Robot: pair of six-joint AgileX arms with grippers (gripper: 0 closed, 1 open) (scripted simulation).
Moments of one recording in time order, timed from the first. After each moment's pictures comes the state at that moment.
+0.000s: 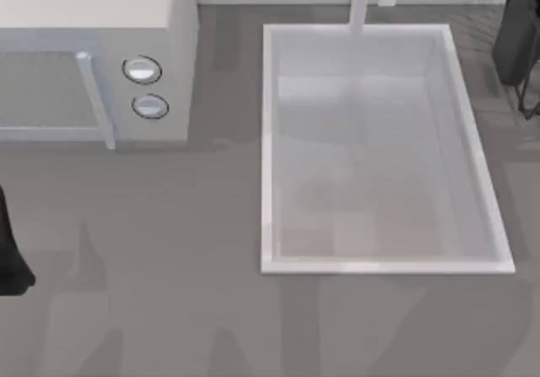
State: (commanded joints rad) left arm 0.00 0.00 0.00 0.00 0.00 0.00; right arm -0.31 1.80 0.98 0.82 -0.28 0.02
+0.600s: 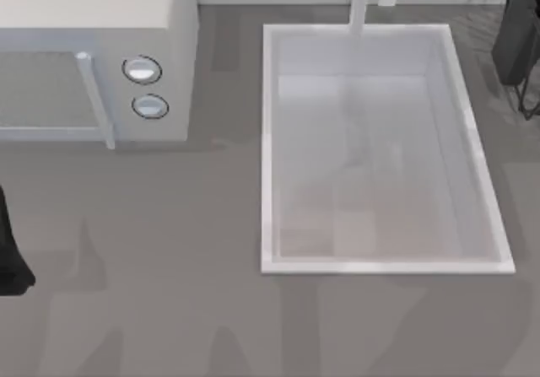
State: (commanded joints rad) left arm 0.00 0.00 0.00 0.00 0.00 0.00; right arm -0.31 1.80 0.98 0.82 -0.28 0.02
